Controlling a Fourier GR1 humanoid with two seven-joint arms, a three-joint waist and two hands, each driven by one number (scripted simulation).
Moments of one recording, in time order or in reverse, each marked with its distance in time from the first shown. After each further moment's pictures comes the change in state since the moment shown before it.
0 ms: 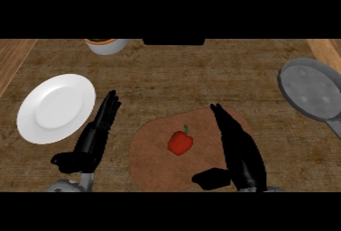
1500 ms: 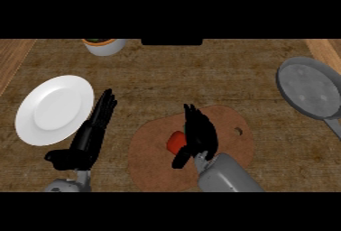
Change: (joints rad) left arm 0.014 -0.070 0.113 0.005 -0.066 -0.112 0.014; right arm -0.230 0.227 -0.011 0.541 0.015 0.087 0.038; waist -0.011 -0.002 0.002
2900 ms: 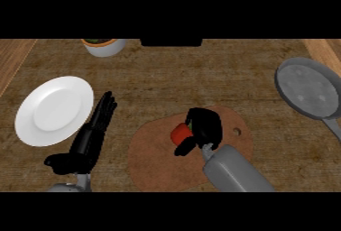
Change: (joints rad) left arm 0.033 -0.046 0.033 -0.027 -0.054 -0.039 0.010; right arm -0.059 -0.038 -0.015 0.184 0.154 -0.103 -0.163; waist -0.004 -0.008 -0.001
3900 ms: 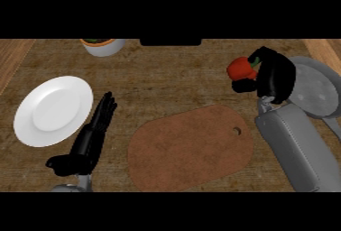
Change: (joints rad) left arm 0.009 -0.016 0.005 -0.005 -0.025 0.002 -0.004; right arm -0.147 -0.236 -0.361 -0.113 0.126 -0.254 0.027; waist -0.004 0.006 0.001
